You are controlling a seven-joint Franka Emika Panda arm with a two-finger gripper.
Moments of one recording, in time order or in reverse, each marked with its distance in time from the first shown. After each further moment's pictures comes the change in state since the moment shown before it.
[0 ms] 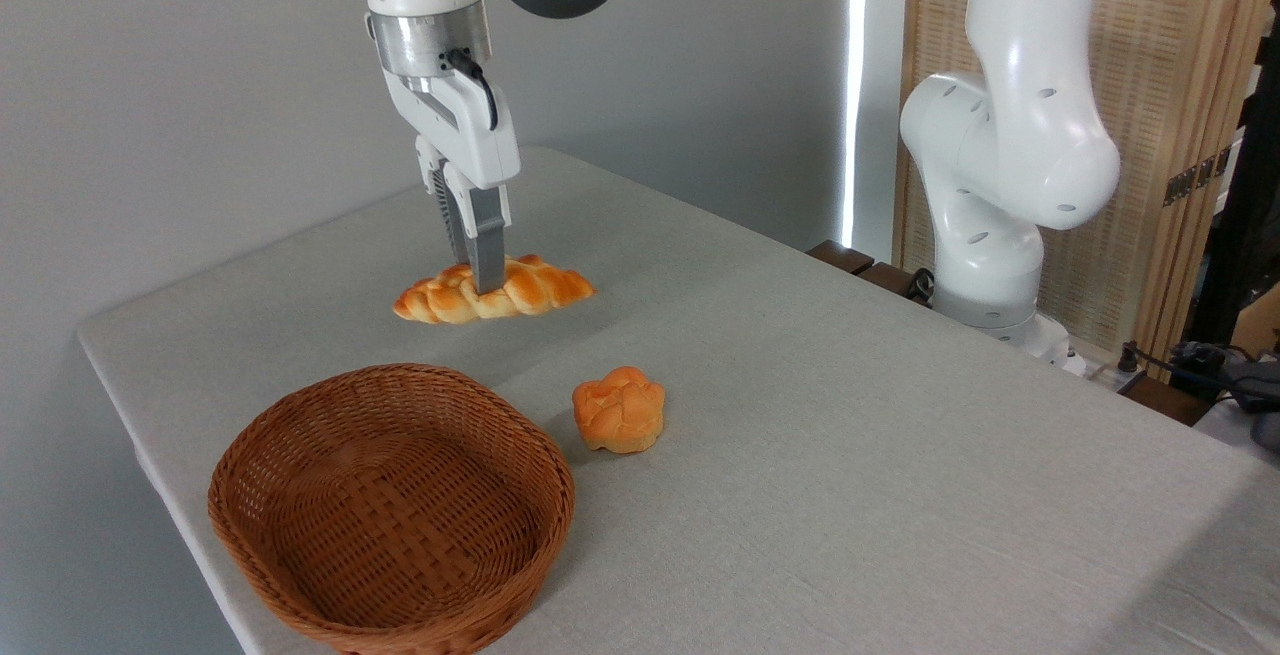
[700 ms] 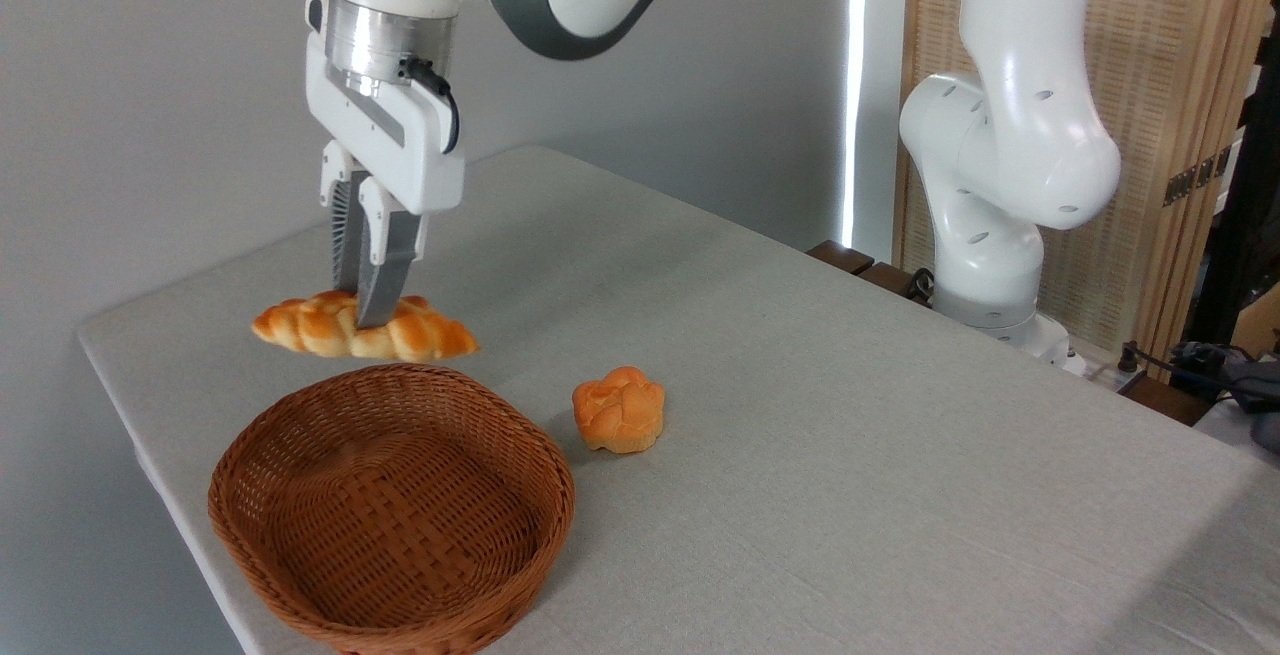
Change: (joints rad) arm 0.010 0.061 0.078 0.022 -0.027 0.360 0.000
